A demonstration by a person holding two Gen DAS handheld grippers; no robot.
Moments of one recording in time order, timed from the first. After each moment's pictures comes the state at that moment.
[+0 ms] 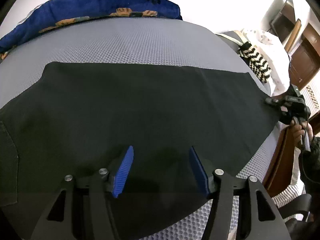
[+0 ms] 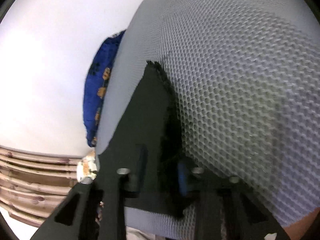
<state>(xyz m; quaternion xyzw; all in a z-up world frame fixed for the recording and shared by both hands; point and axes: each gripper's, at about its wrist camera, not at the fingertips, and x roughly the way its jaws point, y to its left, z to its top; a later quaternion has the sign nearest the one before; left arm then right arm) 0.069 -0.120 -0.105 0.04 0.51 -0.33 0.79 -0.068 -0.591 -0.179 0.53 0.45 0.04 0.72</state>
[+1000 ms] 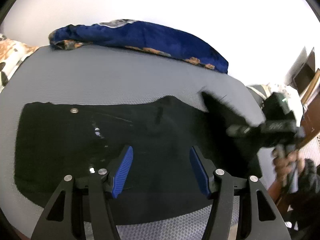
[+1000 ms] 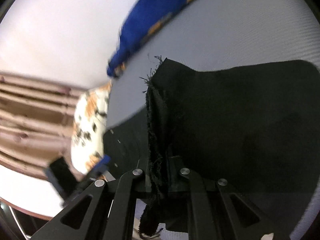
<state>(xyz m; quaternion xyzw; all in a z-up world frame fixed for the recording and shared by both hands) 0.093 0.069 -0.032 -0.08 0.45 -0.22 0.86 0.109 -0.227 -0.129 0.35 0.56 0.24 0.71</state>
